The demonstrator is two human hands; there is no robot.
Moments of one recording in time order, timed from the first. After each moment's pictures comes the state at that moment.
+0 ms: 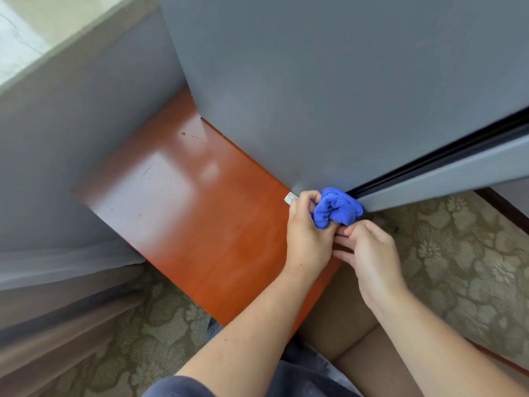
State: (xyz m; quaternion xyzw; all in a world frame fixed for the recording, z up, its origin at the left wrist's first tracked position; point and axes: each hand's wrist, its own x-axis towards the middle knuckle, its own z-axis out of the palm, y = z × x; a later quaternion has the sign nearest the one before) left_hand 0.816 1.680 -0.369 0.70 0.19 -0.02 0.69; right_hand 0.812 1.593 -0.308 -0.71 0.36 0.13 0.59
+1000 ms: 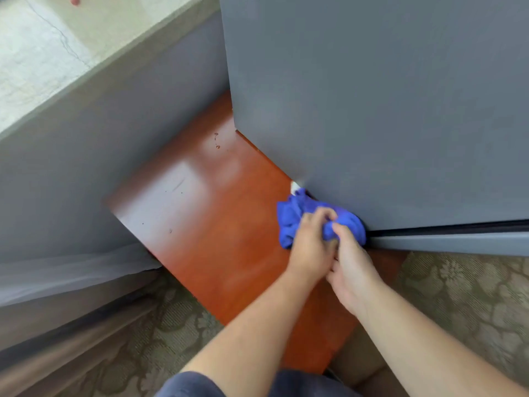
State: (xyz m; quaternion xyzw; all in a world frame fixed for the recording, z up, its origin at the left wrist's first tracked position) left_hand 0.842 1.743 -0.442 0.79 0.12 -0.06 0.60; right_hand 0.845 1.692 -0.349 -0.56 0.45 0.28 0.64
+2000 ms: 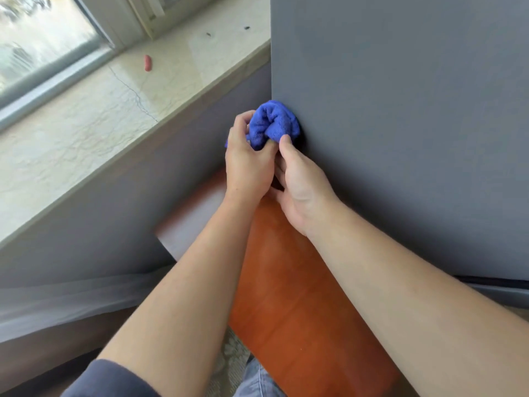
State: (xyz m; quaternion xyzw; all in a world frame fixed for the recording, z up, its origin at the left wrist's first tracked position) left_hand 0.974 1.945 -0.322 0.74 0.26 0.15 0.60; right_hand 0.965 1.857 -0.282 -0.54 0.15 0.30 0.77
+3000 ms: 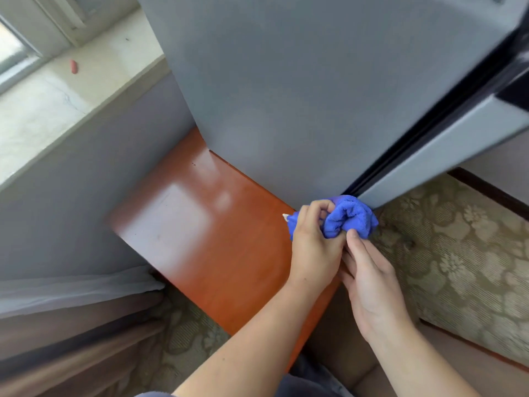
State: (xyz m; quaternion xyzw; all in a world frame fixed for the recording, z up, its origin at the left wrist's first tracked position) left_hand 0.806 1.675 -0.317 0.75 0.12 0.01 0.66; right_hand 0.773 1.599 -0.265 -0.59 0.28 0.12 0.75
